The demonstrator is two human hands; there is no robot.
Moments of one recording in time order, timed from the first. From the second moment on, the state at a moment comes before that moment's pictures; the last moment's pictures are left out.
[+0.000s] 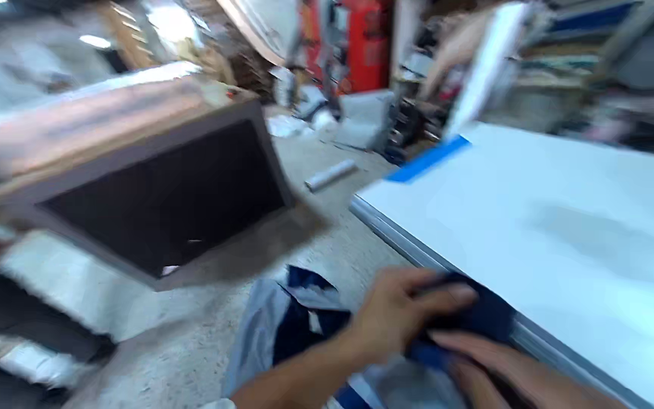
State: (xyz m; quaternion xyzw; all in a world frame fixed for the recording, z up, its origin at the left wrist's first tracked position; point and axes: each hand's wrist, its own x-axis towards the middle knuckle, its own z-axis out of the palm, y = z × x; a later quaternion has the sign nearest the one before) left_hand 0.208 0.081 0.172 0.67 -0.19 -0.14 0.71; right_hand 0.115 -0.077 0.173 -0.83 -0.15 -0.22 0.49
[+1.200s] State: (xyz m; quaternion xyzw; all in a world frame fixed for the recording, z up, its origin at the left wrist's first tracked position) left_hand 0.219 0.032 0.138 0.73 -0.44 0.03 0.51; right_hand 0.138 -0.148 0.159 -0.82 -0.03 -0.29 0.49
